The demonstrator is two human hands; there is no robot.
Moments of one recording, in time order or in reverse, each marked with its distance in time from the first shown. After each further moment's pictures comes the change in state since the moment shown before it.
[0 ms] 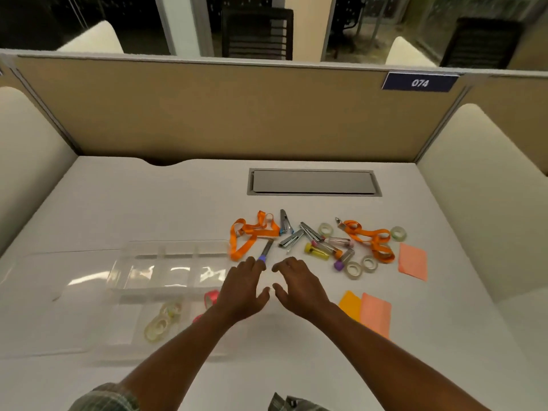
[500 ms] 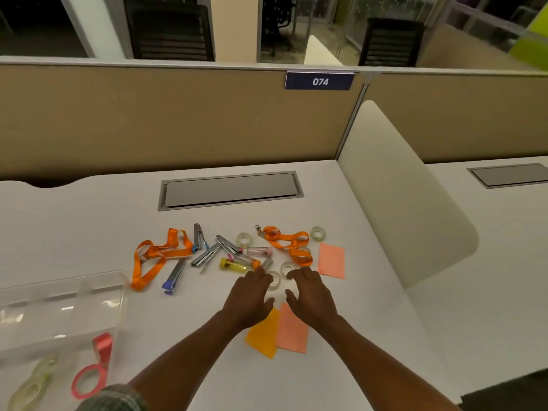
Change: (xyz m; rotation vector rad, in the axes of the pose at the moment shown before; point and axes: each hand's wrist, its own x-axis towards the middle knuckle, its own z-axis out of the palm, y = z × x) left_hand 0.100 0.174 0.088 0.034 -0.180 0.255; right_hand -0.073 0.201 -0.069 -0.063 0.078 0.333
